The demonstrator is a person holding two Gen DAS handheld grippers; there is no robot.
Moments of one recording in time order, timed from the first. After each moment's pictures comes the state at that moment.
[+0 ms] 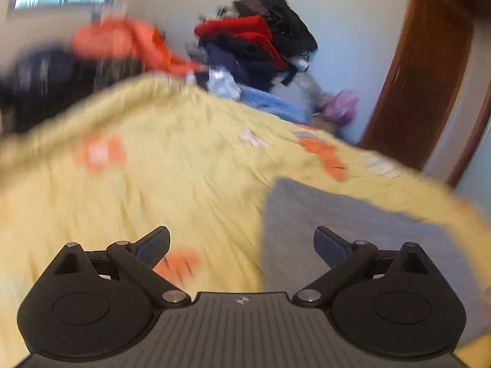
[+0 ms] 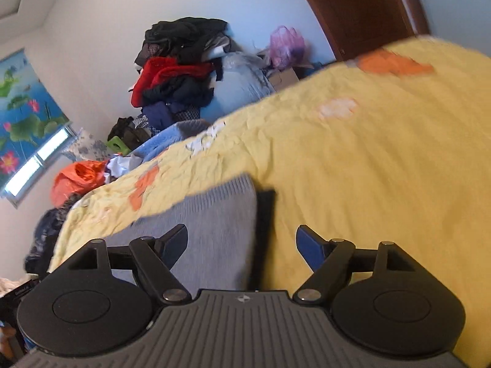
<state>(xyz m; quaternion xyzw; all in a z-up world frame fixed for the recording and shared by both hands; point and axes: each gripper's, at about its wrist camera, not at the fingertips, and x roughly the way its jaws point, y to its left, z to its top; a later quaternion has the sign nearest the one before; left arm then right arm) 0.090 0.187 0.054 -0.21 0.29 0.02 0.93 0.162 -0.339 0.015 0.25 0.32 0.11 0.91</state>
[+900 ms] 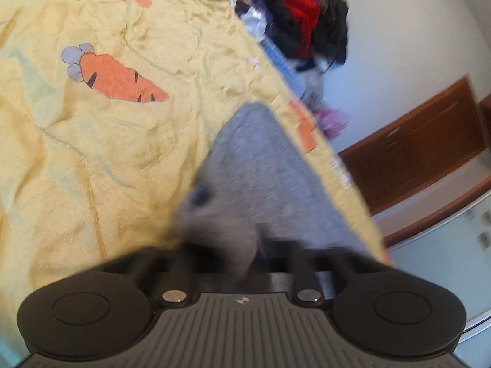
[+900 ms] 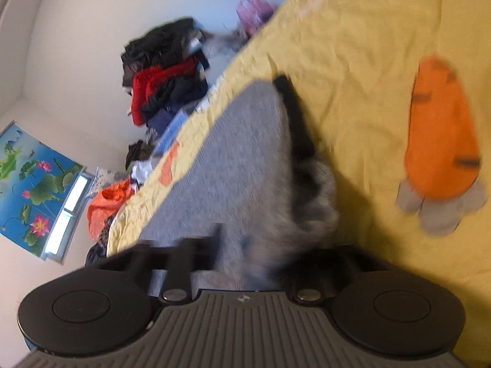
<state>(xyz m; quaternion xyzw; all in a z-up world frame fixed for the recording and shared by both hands) 0.083 0.152 -0.015 -0.42 0.33 0.02 0.85 0.139 -0.269 -0.059 0.42 0.34 0.11 0.83</state>
